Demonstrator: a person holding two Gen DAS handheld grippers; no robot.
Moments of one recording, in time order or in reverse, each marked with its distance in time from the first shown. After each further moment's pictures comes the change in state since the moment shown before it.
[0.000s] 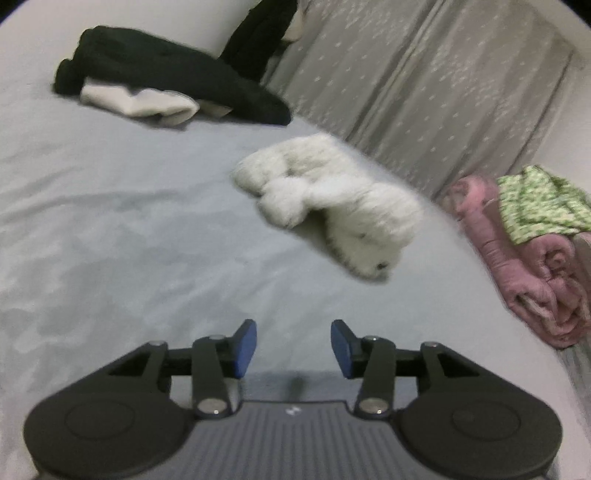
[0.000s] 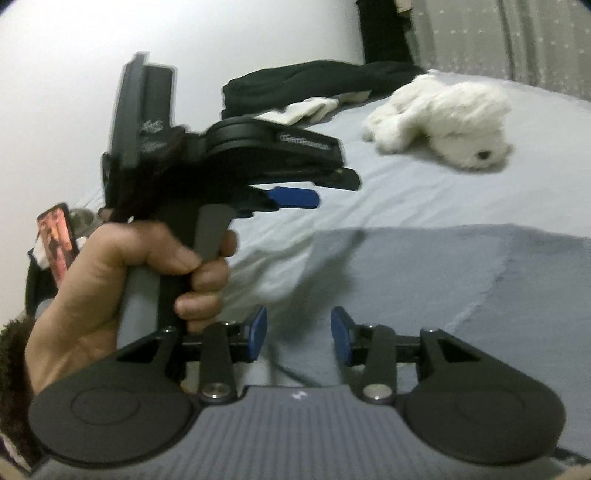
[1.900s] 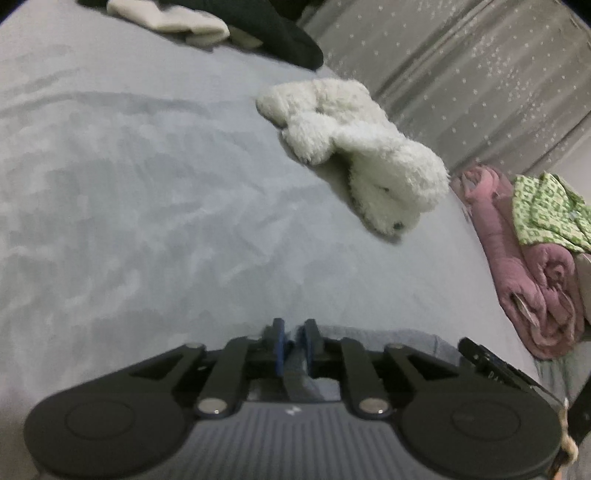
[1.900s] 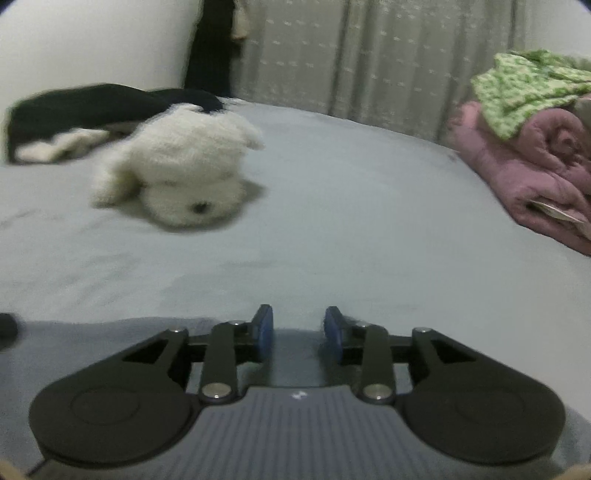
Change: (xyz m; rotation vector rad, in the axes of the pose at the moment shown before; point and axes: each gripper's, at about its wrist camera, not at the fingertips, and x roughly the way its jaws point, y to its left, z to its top) left arm 0.028 0.026 -0.016 -0.184 0.207 0.004; right arm 0.016 -0.143 0.042 0.018 -0.092 -0.644
